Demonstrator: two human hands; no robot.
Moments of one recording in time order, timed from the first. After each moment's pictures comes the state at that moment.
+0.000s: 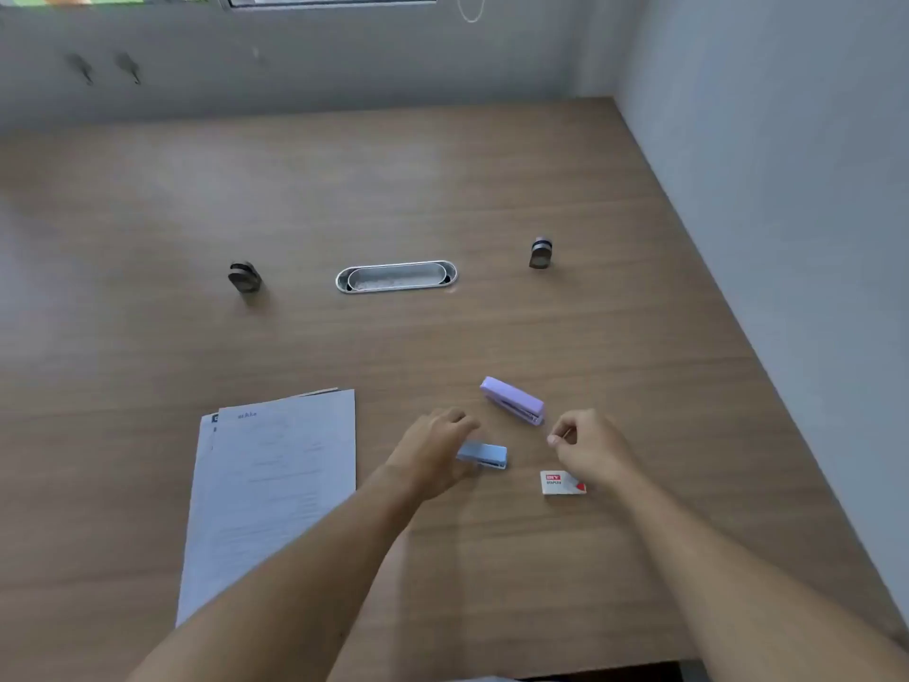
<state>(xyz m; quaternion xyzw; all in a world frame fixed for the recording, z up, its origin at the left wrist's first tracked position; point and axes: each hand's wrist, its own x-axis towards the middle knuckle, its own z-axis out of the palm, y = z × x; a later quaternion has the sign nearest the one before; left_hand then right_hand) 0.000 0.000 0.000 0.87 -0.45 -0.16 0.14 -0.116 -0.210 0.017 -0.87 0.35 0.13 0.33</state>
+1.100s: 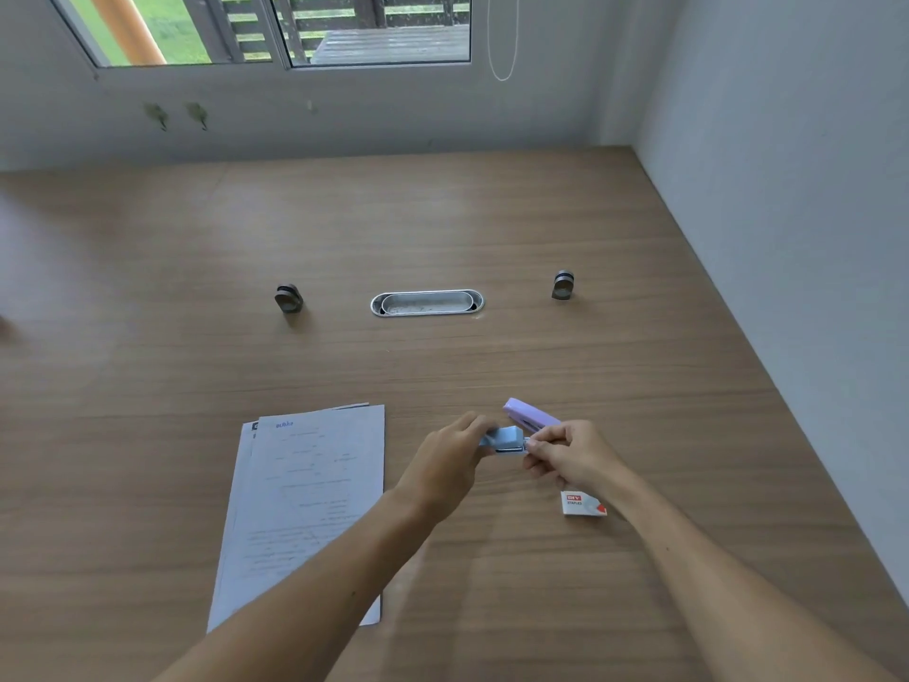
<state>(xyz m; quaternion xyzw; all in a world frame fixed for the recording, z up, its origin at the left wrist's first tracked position) -0.023 0.018 0.047 0.87 -0.39 -0.06 0.30 -0.102 -0.168 0.066 -0.74 0.31 0.12 0.59</state>
